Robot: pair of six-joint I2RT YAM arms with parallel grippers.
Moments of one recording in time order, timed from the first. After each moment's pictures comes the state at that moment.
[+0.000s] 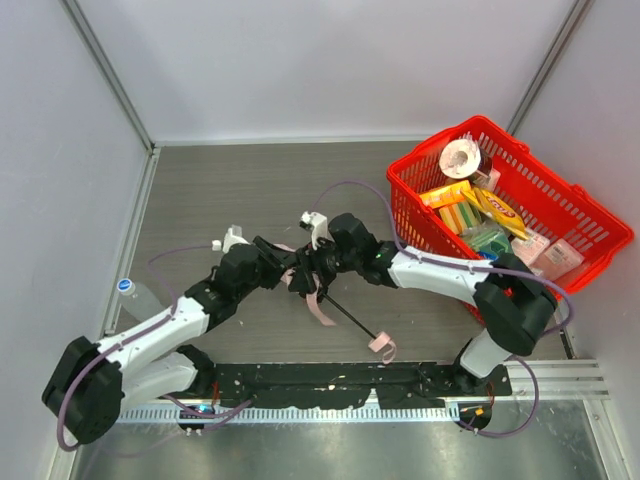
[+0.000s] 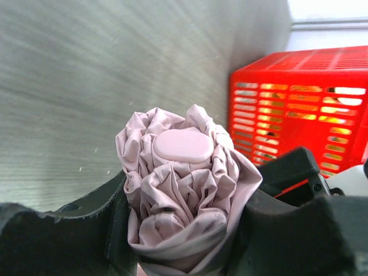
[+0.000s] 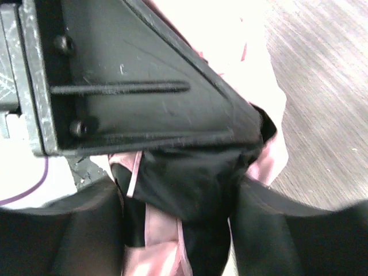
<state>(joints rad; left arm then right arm) -0.64 1.07 0.48 0.04 -0.11 -1.33 0.85 1.62 0.93 0.12 -0.47 0.33</state>
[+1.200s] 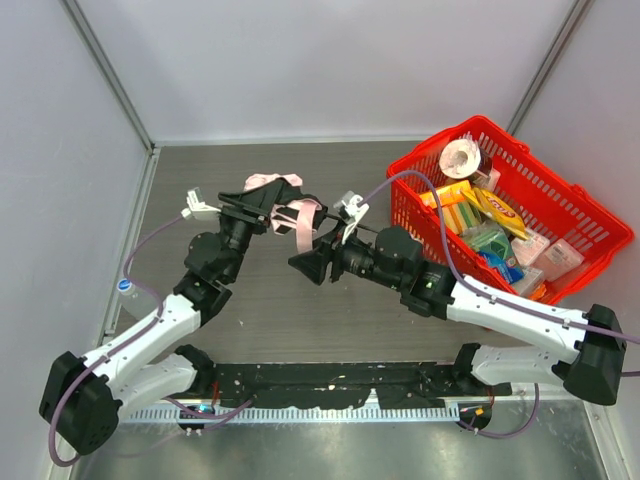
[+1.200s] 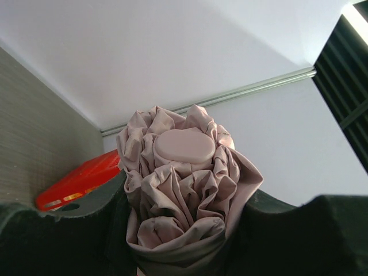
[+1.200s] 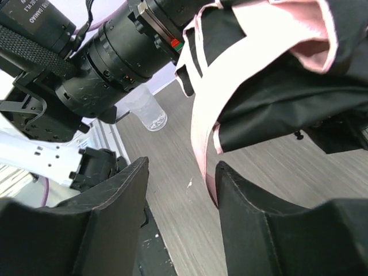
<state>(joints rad) -0.60 0.96 0.57 0.63 -0.29 -1.29 1.01 1.13 0.89 0.19 -0.10 0.41</state>
